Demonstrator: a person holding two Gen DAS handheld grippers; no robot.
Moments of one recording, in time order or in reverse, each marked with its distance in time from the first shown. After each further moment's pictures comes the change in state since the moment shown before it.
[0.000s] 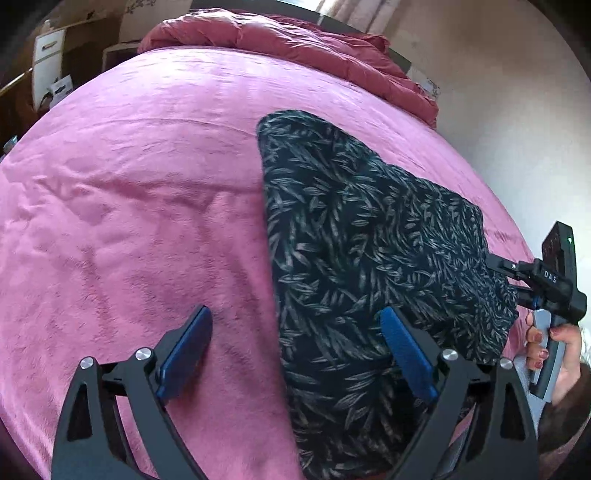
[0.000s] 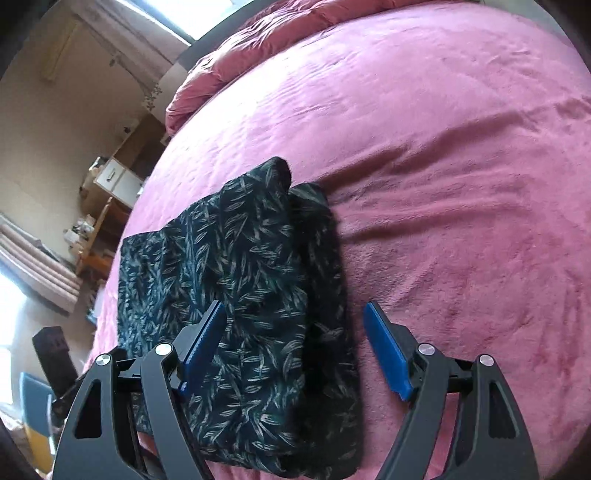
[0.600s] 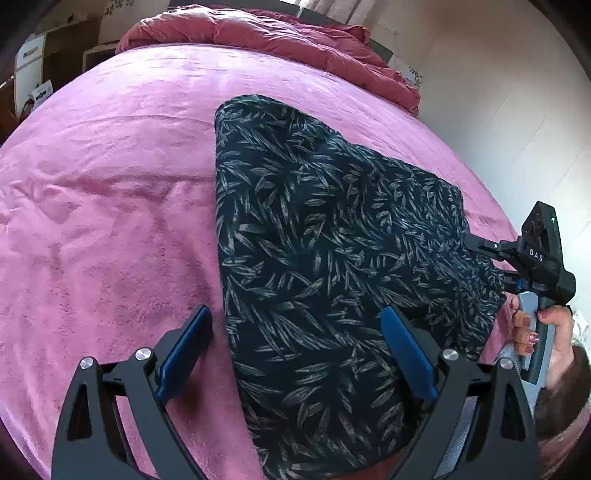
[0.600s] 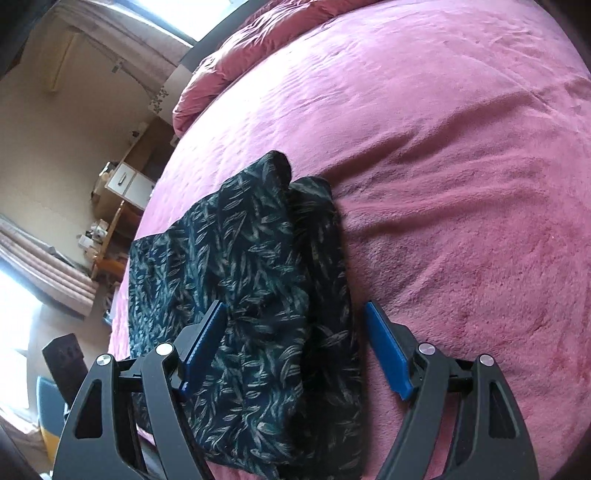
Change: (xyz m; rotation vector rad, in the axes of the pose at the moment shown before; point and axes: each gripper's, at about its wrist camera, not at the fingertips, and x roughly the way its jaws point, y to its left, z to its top) left arm 0.006 -0.027 -0.005 0.037 0.026 -0.057; right arm 0.002 -0.012 0.004 0.029 0.019 0.069
